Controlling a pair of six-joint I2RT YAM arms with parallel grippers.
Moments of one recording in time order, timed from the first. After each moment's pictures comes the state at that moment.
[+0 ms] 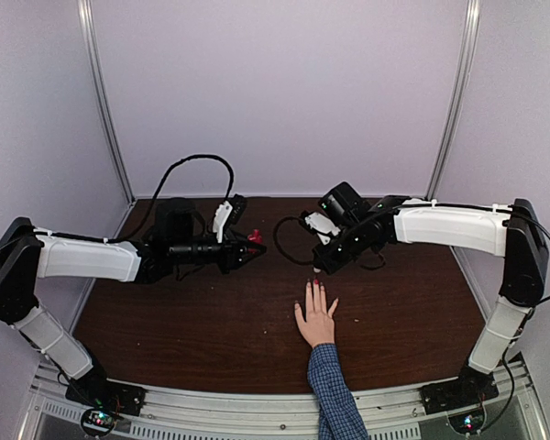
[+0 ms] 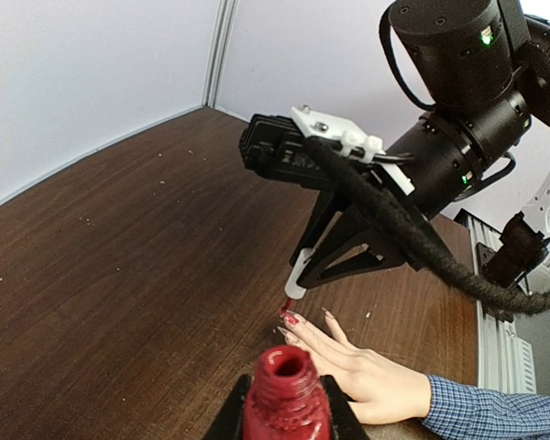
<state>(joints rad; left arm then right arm) -0.71 1.55 0.85 0.43 0.50 -0.12 0.78 1.74 1.35 -0.60 0.02 0.10</state>
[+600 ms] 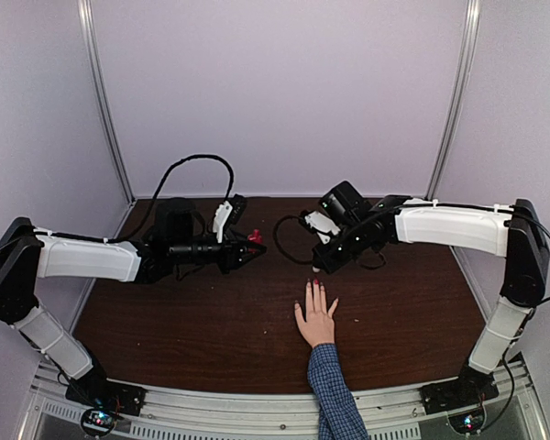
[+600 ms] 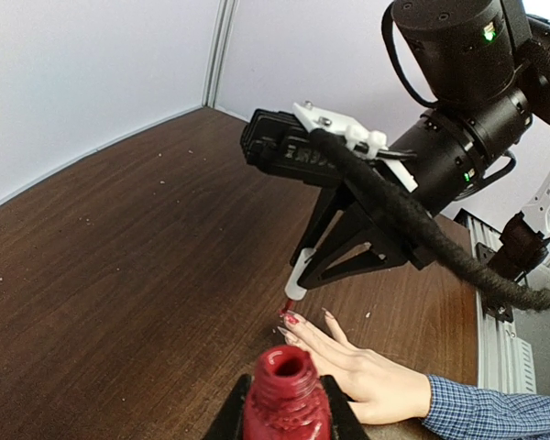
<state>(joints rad) -0.71 1.55 0.85 0.43 0.50 -0.12 0.78 1.74 1.35 -0.59 0.00 0.10</state>
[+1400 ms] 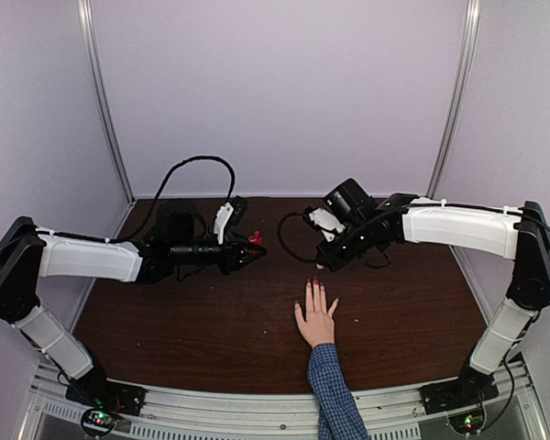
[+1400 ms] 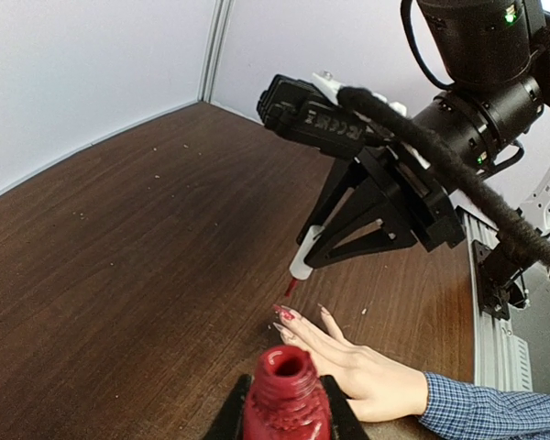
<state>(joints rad) -0.71 1.56 0.85 0.43 0.51 -0.13 0.78 1.69 1.33 -0.60 0.04 0.10</state>
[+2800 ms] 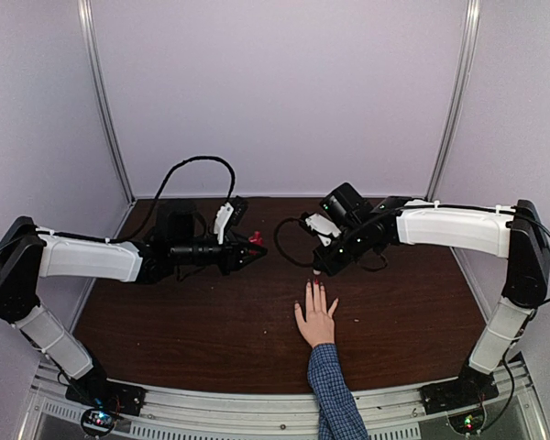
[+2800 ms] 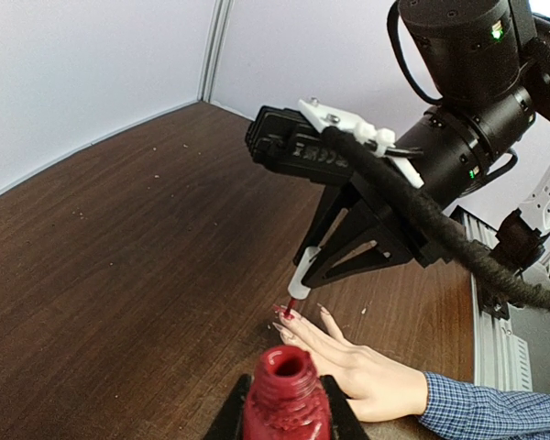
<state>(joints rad) -0.71 1.56 0.85 0.43 0.51 -0.13 0.79 1.72 1.33 -0.59 0.00 0.10</state>
